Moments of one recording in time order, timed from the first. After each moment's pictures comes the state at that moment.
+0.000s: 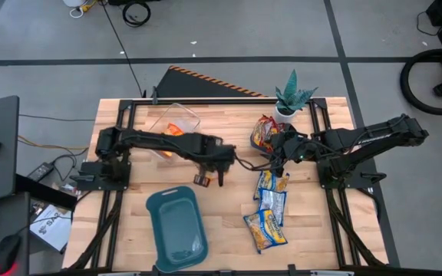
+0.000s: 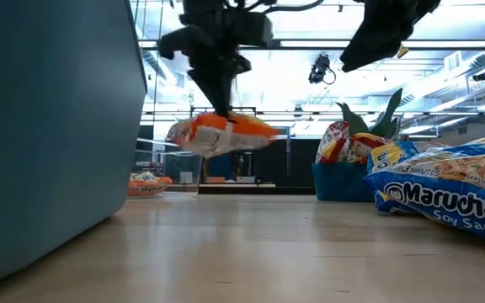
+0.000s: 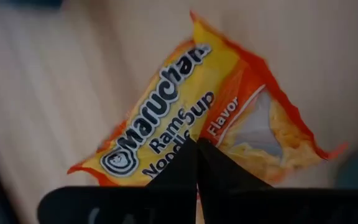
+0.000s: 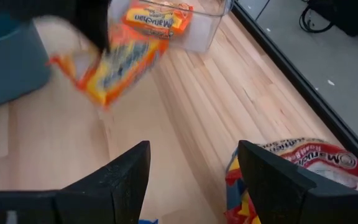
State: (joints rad) left arm -0.04 1.92 1.68 -1.06 -0.19 0.33; right arm 0.16 1.06 0.90 -0.59 0.48 0.31
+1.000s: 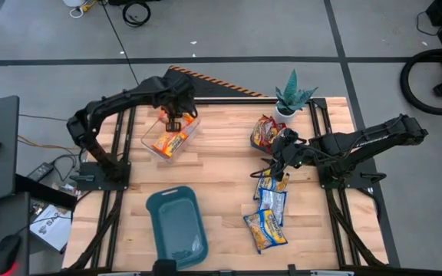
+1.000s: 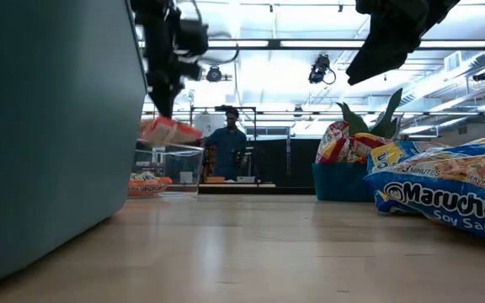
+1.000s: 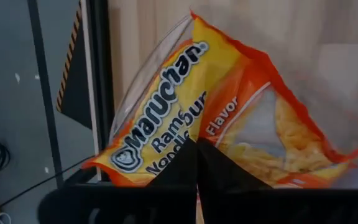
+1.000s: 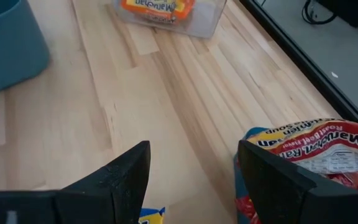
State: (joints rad) left arm 0.59 1.66 1.47 -1.10 -0.18 0.61; right arm 0.20 1.06 0.83 -0.55 0.50 0.36
